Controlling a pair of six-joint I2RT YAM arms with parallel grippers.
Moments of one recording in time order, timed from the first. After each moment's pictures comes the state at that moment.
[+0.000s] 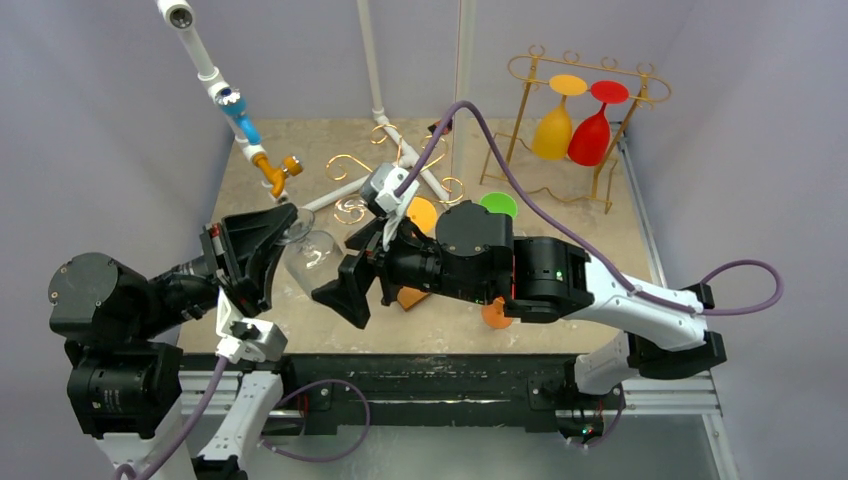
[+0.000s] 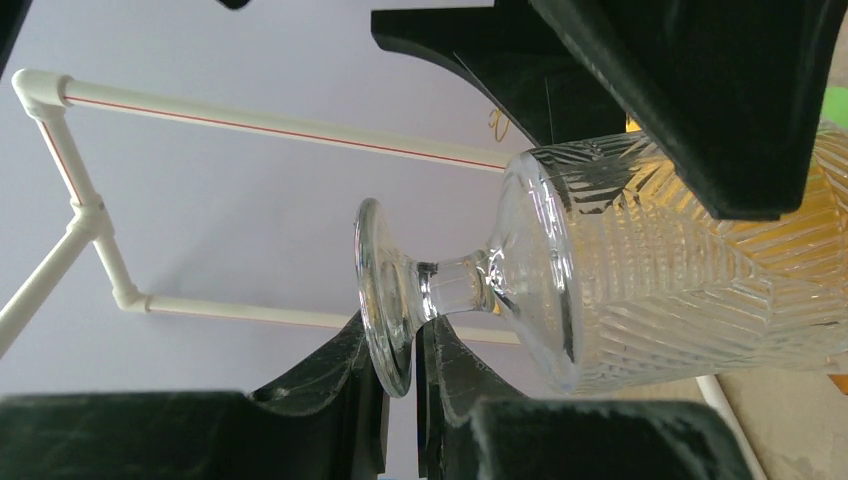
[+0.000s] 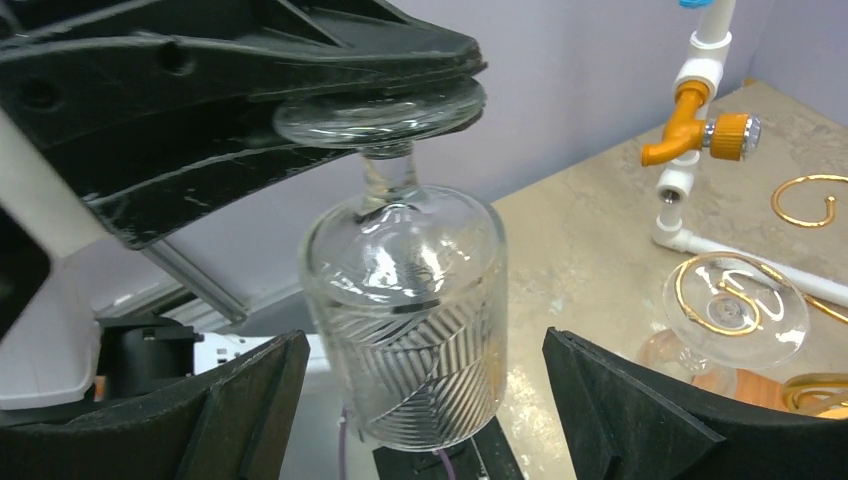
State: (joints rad) left arm -0.01 0.71 1.62 -0.83 1.03 1.27; right arm 1.46 1.47 1.94 -0.58 0.24 0.28
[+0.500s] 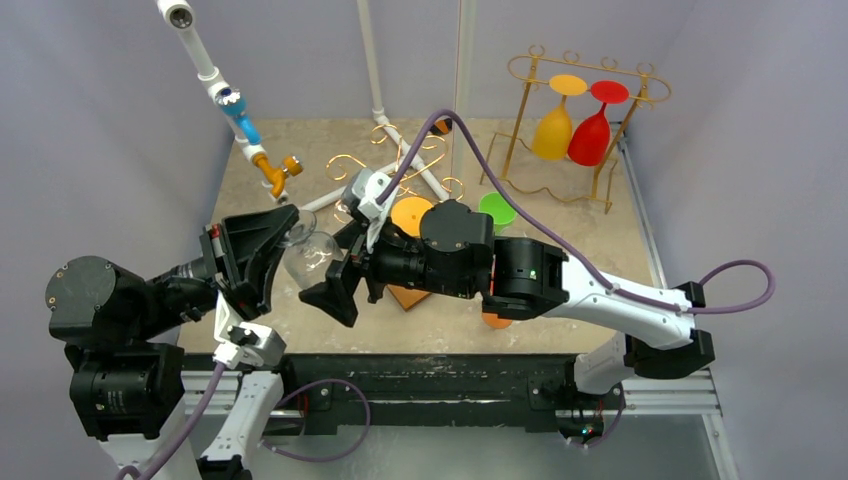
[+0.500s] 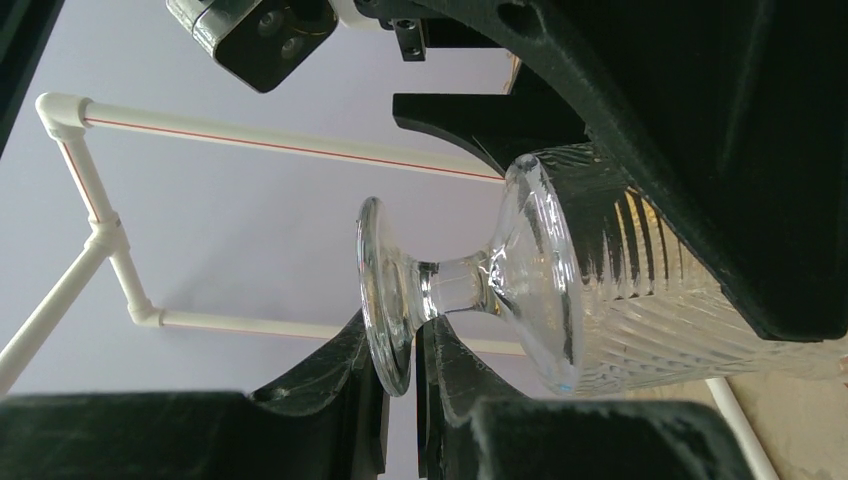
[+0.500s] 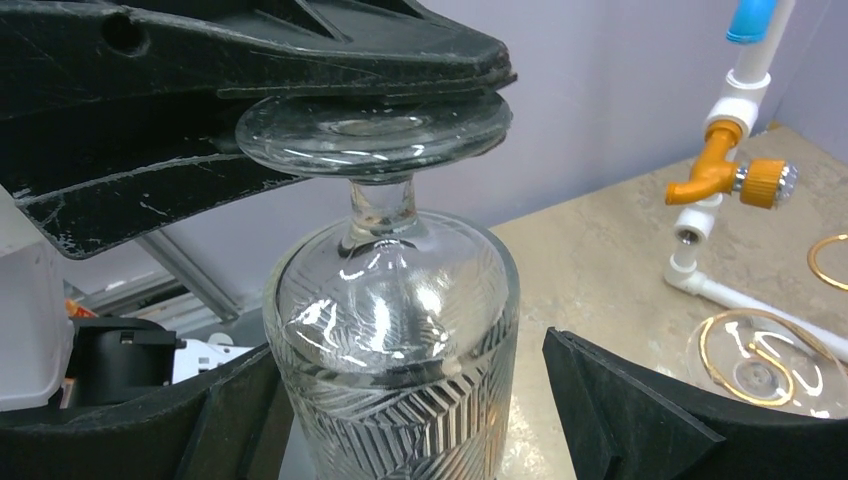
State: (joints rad) left arm 0.04 0.69 1.62 -0.80 1.11 1.26; right arm 1.41 1.49 1.87 -0.46 0.13 0.21
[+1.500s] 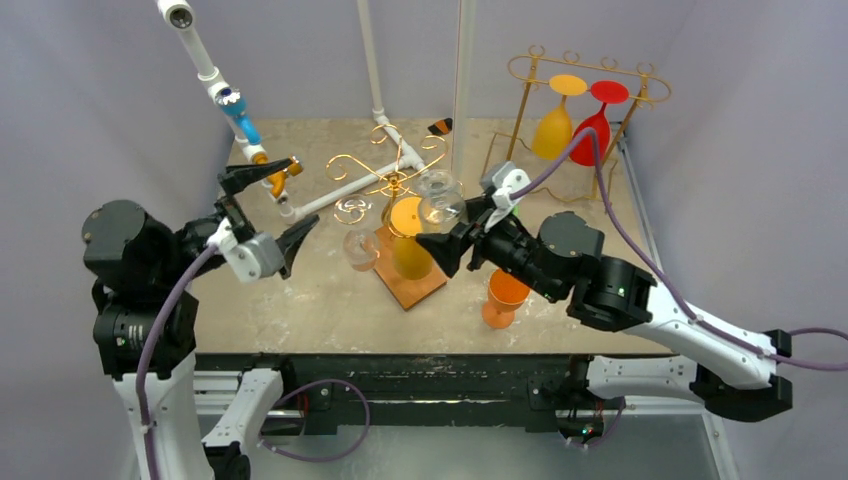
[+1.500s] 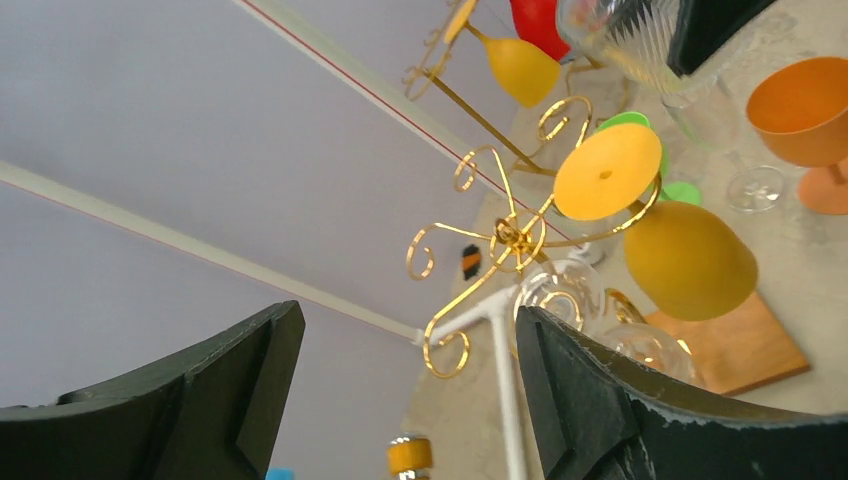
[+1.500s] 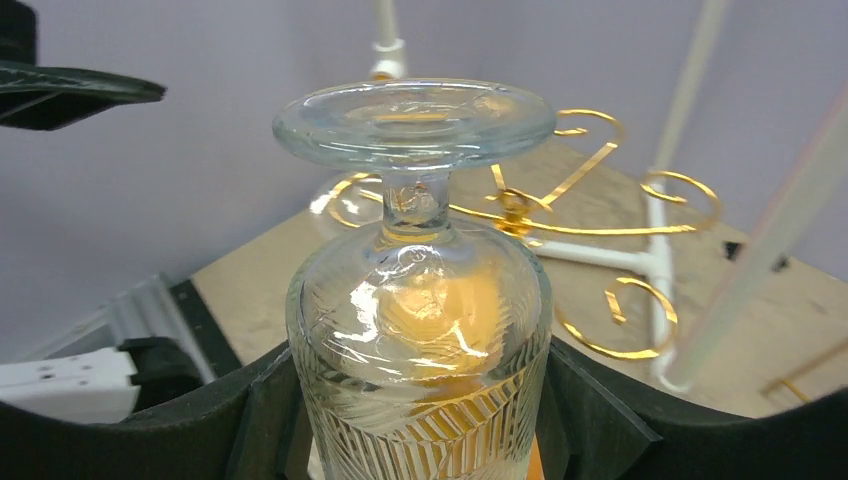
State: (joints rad) left arm 0.04 0.78 1.56 -0.70 1.03 0.84; right arm 1.21 1.04 1.33 -0.32 0.31 0.12
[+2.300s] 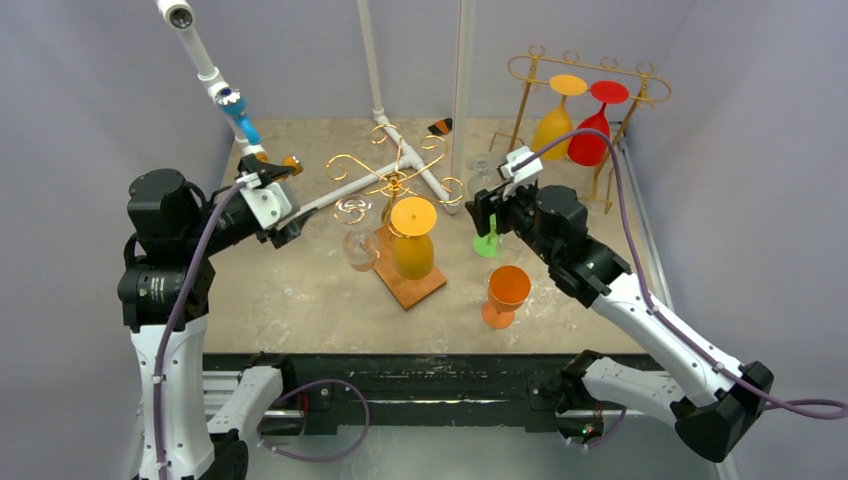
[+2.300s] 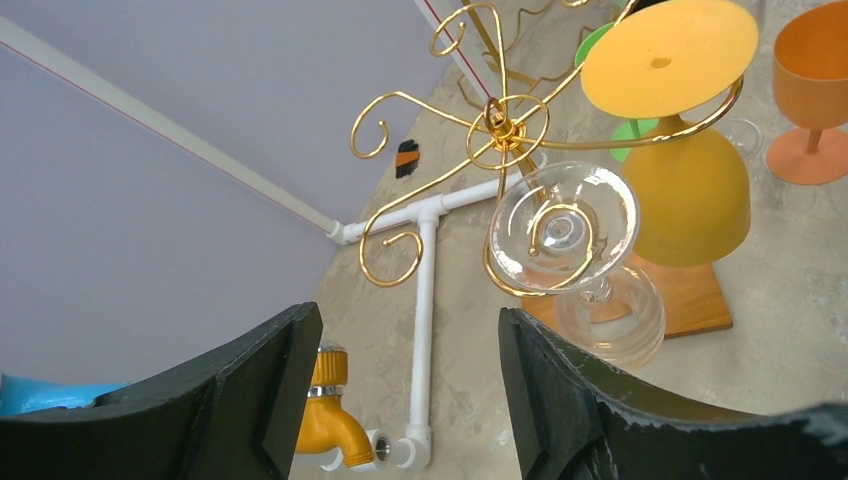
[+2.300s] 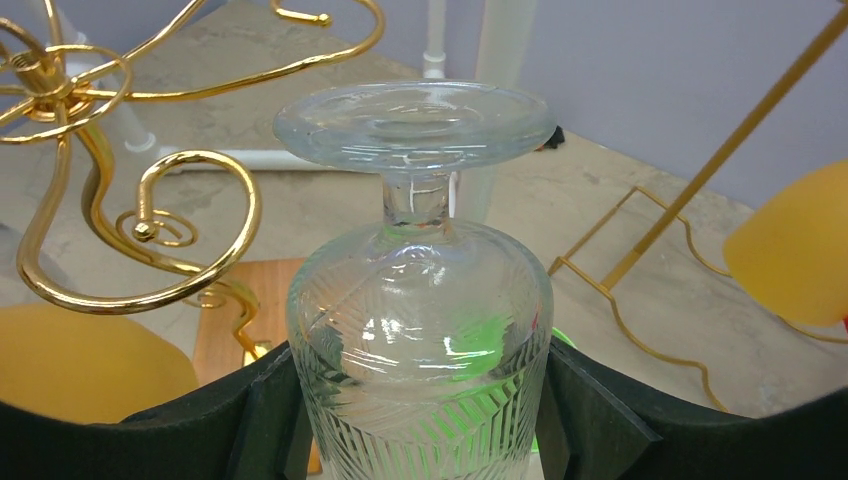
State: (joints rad) left arm 0.05 0.87 1.44 -0.82 0.85 0.75; right arm 0.66 0.99 1.00 -0.19 0.19 0.00
